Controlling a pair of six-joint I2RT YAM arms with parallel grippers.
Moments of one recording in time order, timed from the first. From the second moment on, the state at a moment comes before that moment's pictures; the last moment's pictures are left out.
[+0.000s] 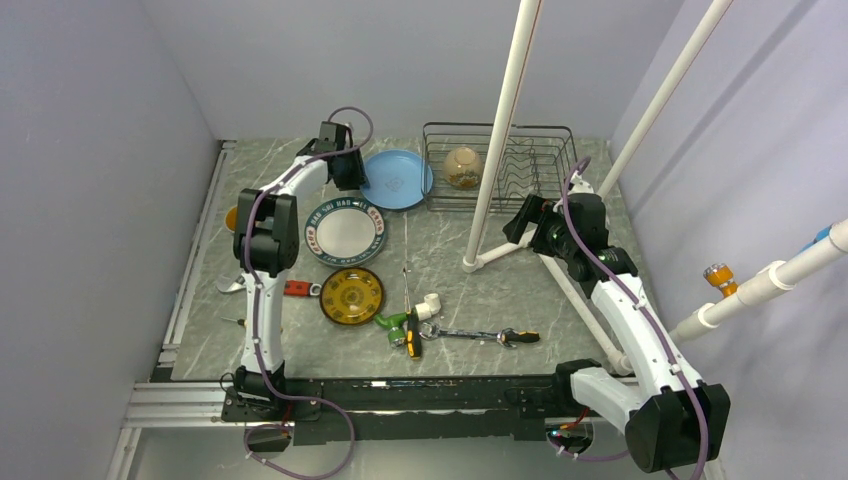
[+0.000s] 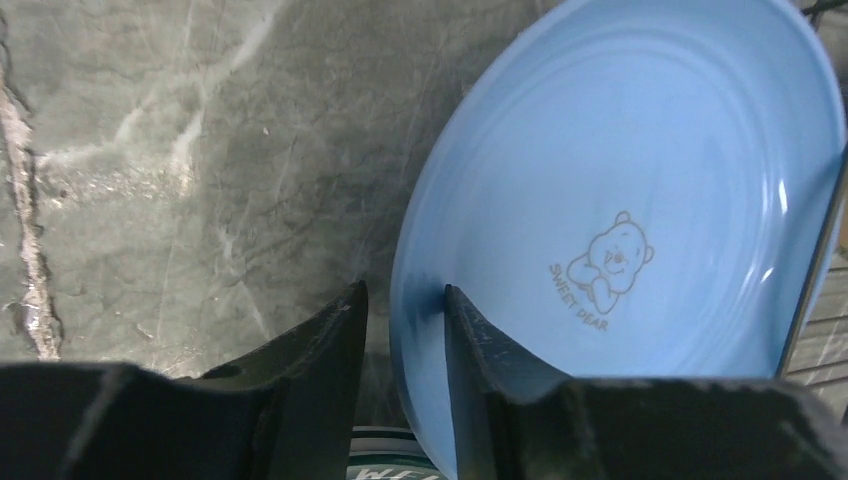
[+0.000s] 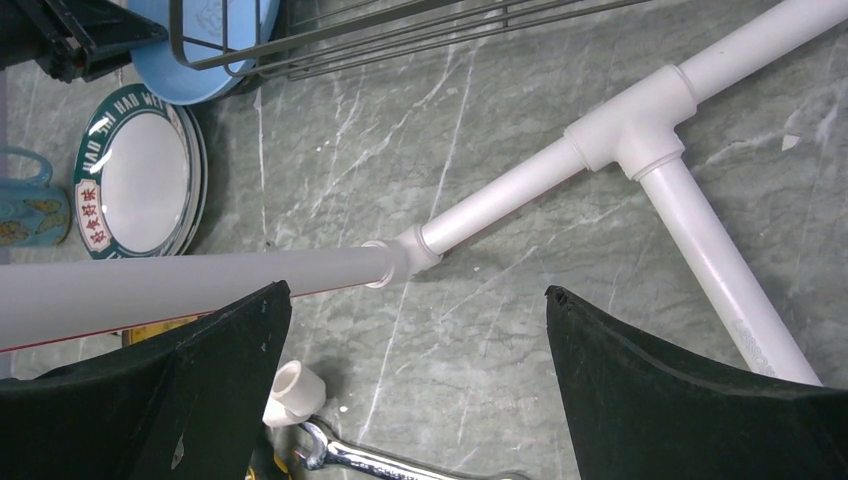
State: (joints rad) left arm -0.20 2.32 1.88 -0.41 0.15 -0.42; right arm 0.15 1.01 0.84 -0.42 -0.10 0.48
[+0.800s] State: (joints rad) left arm -0.17 2.25 1.94 -0.54 -0.03 -0.33; right arm 0.15 1.01 0.82 -0.43 -0.08 0.46
